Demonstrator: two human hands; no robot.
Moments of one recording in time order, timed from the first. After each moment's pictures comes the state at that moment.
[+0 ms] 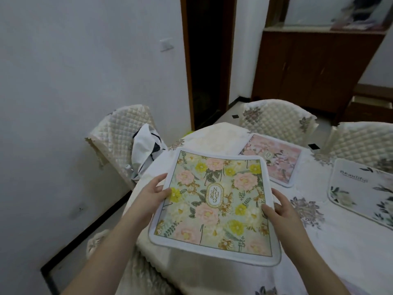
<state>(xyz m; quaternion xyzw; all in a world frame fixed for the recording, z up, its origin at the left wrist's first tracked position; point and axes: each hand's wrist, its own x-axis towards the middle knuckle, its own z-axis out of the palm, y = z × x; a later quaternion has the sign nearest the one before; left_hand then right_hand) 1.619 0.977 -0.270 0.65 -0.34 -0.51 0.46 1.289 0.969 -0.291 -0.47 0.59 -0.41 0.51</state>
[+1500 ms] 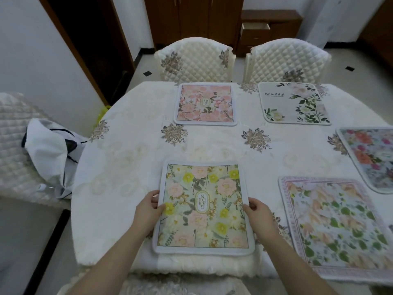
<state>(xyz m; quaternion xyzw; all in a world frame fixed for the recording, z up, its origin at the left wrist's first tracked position) 1.627 0.912 -0.462 0.66 -0.61 -0.42 0.14 1.330 1.042 -0.455 -0.30 0.83 -0.31 0.36</state>
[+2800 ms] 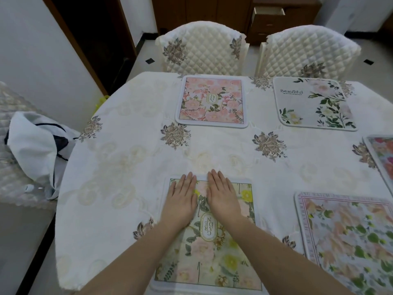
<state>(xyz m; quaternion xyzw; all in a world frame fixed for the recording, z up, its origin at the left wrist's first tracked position) 1.534 0.865 -0.531 0.48 -0.87 -0.12 0.01 1.374 0.906 -0.522 -0.64 0.76 -0.05 0.11</state>
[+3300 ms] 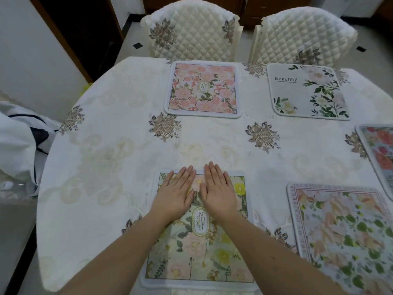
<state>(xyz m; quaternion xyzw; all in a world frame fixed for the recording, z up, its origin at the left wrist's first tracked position) 1.533 0.850 -0.538 0.39 -0.92 -0.10 -0.01 1.367 0.914 -0.529 -0.61 0.78 -0.06 0.10</state>
